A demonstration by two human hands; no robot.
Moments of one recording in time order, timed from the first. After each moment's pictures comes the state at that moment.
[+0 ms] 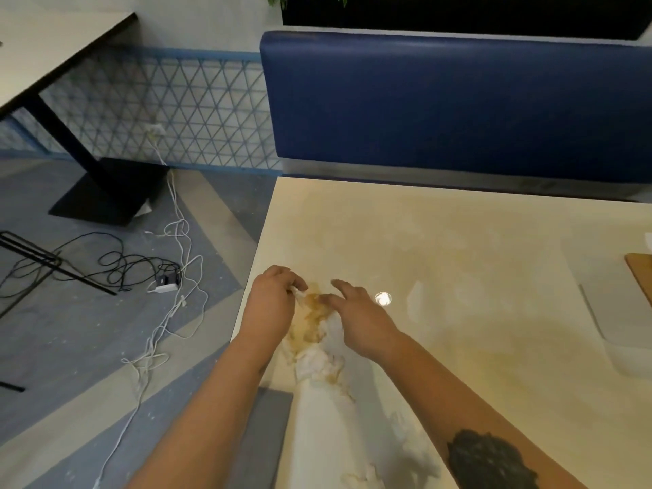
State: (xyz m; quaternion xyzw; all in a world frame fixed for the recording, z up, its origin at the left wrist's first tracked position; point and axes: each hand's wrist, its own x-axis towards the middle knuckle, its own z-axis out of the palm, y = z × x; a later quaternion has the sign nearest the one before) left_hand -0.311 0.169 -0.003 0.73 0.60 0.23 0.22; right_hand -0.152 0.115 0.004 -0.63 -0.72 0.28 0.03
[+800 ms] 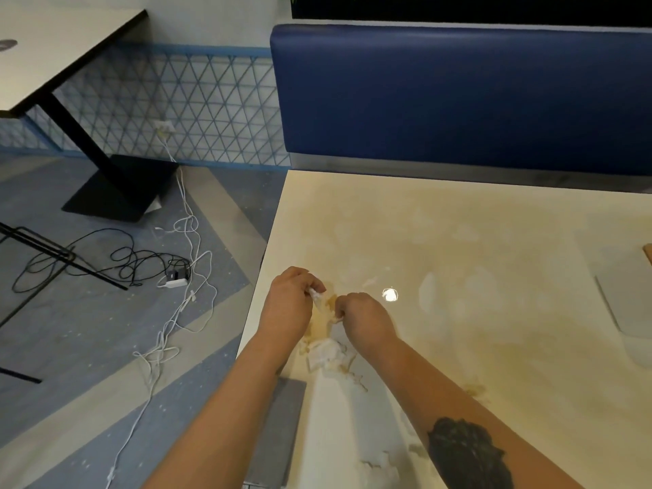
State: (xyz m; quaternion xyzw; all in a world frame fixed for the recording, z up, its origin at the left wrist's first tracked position) left_hand -0.309 0.151 -0.005 0.73 0.59 0.22 0.27; right_hand -0.171 0.112 -0.033 -0.69 -0.68 0.23 0.07
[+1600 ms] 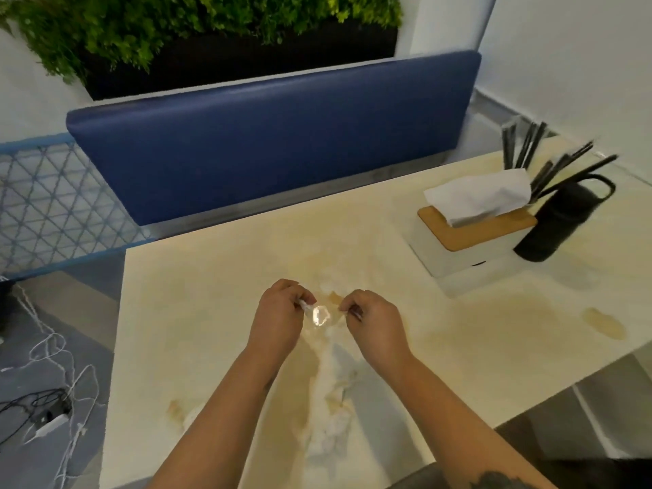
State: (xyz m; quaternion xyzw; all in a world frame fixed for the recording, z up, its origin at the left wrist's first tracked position) left_hand -0.128 0.108 0.032 0.85 0.38 0.19 0.29; right_hand -0.013 -0.008 0.028 -0.81 -0.40 0.16 0.39
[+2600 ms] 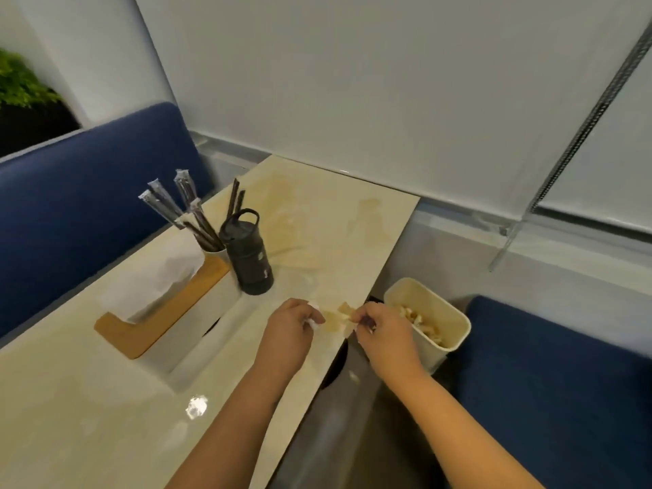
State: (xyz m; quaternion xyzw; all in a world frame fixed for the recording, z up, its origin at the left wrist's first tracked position) left_hand 0.237 -0.187 0.049 0.93 0.06 0.06 0.35; right_hand 0.254 -0.352 0.052 -0.90 -0.08 0.02 0.43
